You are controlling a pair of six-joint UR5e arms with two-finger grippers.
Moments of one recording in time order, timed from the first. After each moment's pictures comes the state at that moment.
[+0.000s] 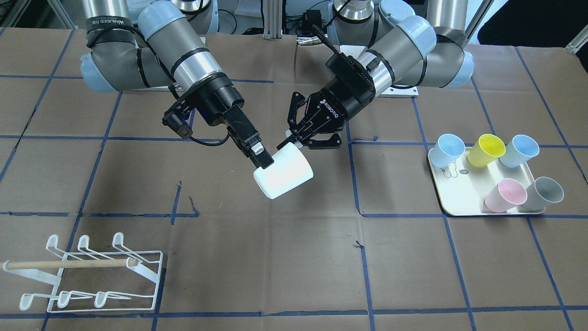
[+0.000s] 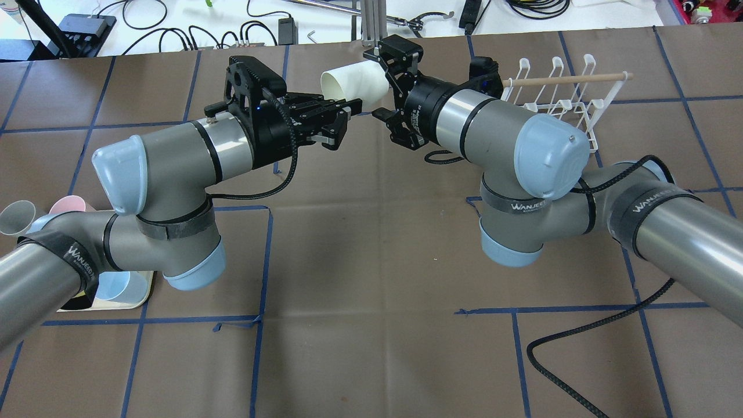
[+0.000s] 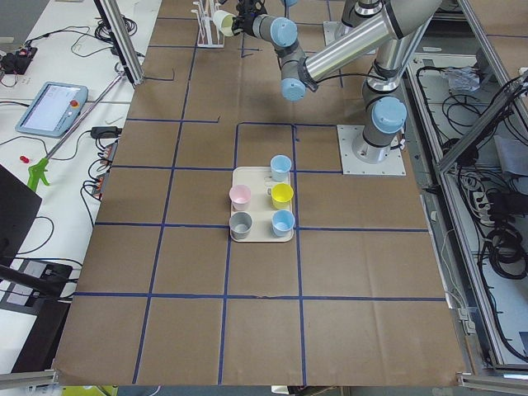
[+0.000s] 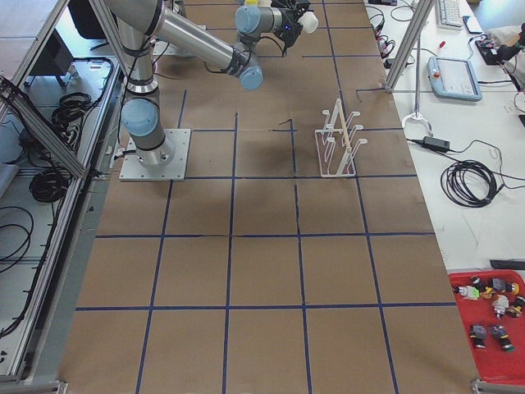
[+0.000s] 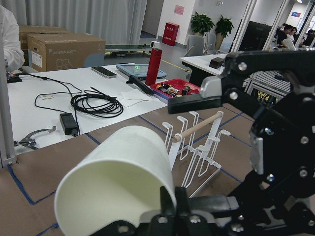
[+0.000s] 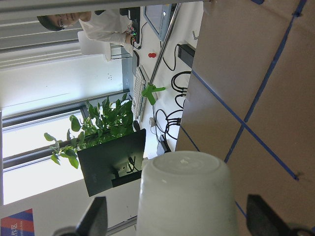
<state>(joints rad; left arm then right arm) -1.59 -1.71 -2.15 0.16 0.72 0.21 1.76 -1.34 2.03 -3.40 -1.10 1.58</state>
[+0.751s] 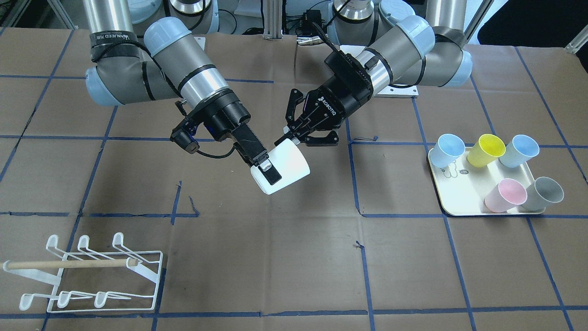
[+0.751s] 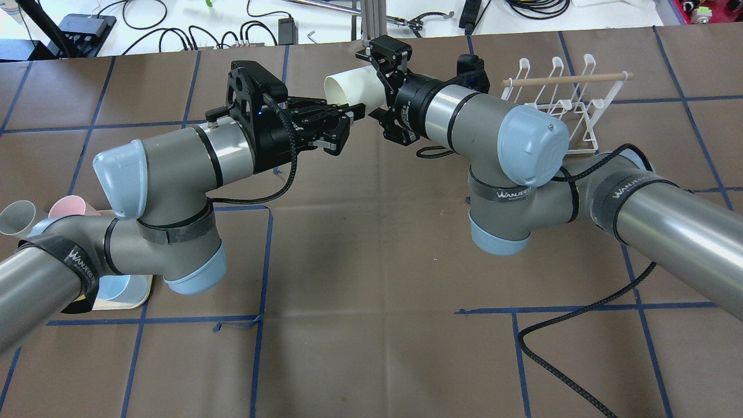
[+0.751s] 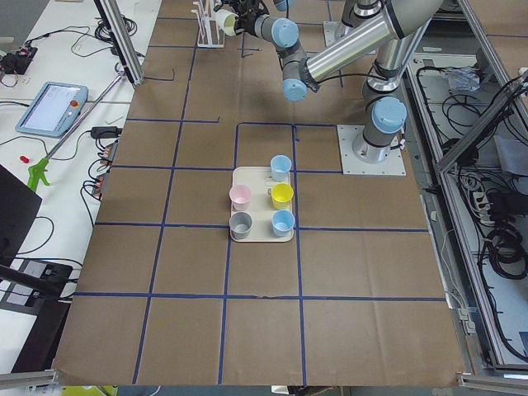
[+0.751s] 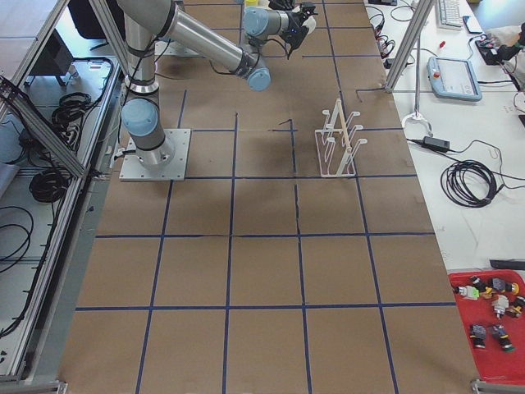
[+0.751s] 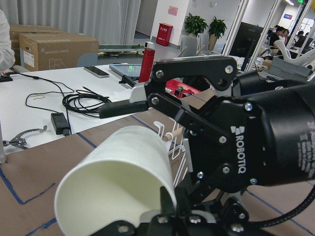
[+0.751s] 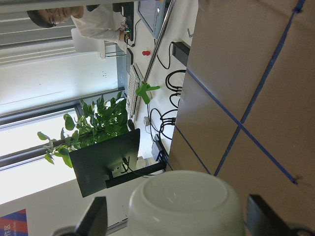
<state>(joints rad) -1.60 -1.70 -2.16 0.16 0.71 0.21 1.77 -1.29 1.99 -3.39 -1.10 1.57</state>
